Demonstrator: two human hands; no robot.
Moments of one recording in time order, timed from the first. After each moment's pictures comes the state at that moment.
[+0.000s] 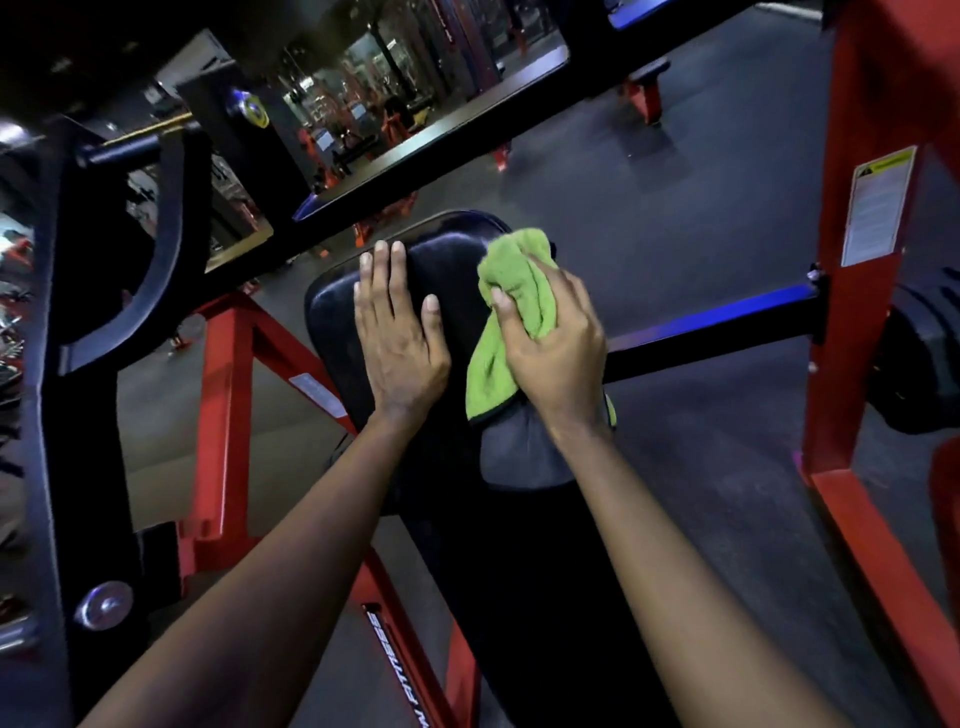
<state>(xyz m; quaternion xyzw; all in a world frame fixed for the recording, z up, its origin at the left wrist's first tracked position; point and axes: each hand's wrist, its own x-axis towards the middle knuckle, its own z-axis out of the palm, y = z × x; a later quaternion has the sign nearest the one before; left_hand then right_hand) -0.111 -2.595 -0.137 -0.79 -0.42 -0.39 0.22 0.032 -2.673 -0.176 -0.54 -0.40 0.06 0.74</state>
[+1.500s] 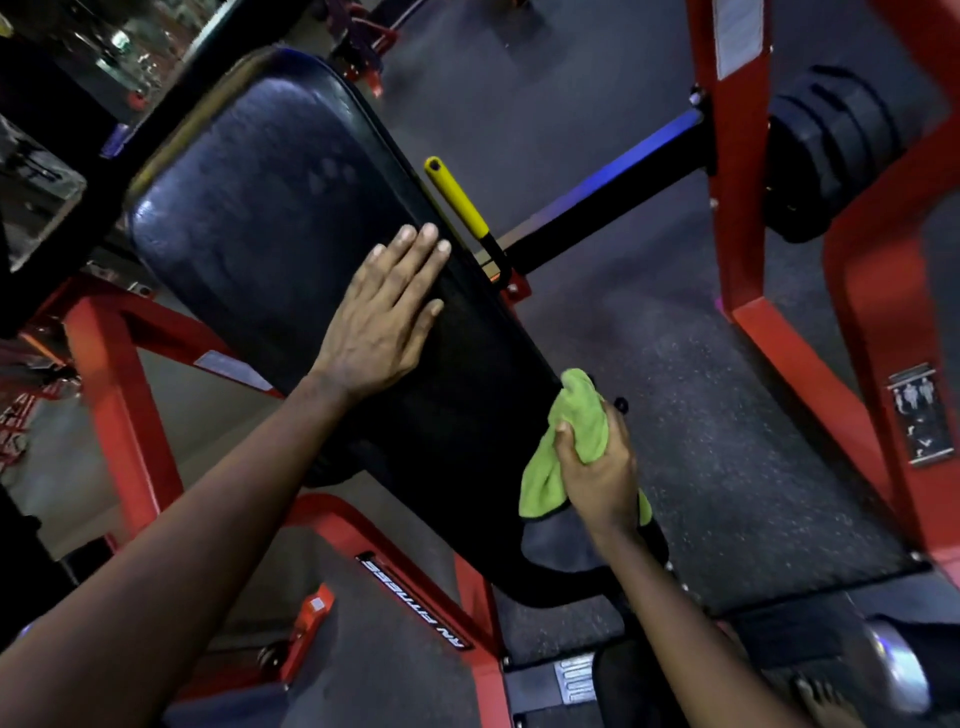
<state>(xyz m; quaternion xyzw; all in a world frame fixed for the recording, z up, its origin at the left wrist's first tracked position) -0.123 -2.637 -0.205 -0.95 -0.11 -0.13 0.26 -0.044 -2.830 -0.427 -0.68 -0.21 0.21 0.67</state>
